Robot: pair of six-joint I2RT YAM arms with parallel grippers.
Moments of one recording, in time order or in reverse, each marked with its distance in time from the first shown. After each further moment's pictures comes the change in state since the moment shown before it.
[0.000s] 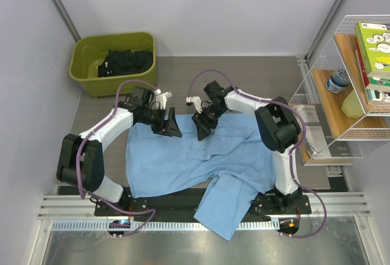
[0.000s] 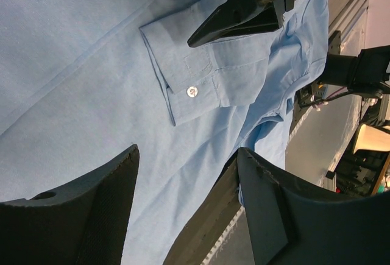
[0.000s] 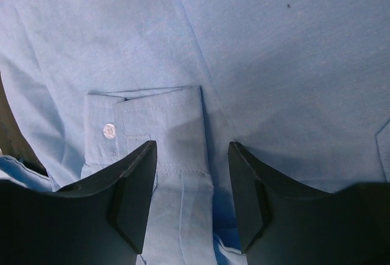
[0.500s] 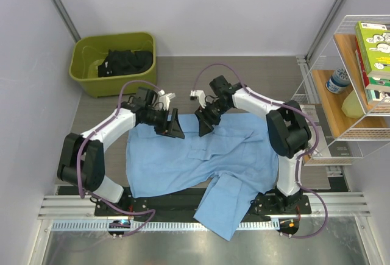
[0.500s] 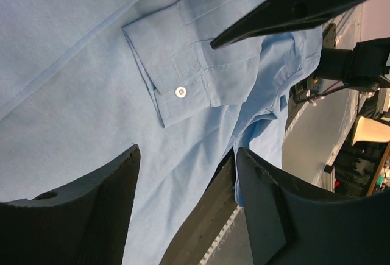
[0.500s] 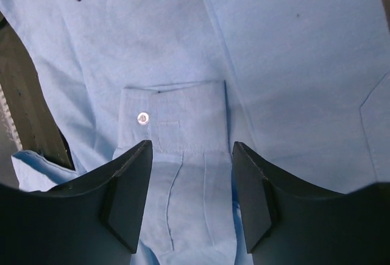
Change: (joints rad) left arm -0.041 0.008 0.001 0.020 0.009 -0.020; right arm -0.039 -0.134 -0.051 0.009 -0.053 -0.007
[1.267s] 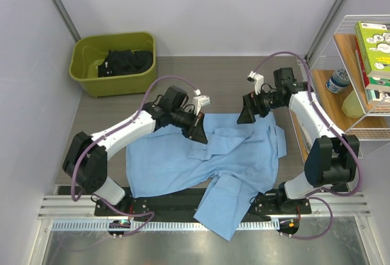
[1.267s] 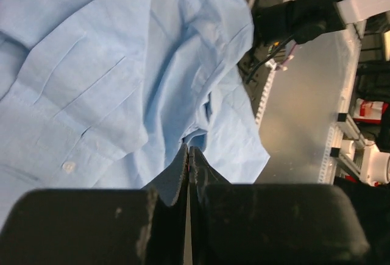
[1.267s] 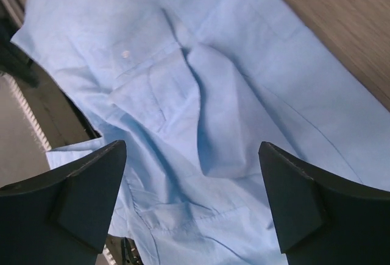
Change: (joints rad) left arm -0.322 0.024 0.141 0.121 0.042 -0.015; right arm -0.463 -0.439 -0.199 -0.175 -0.038 -0.006
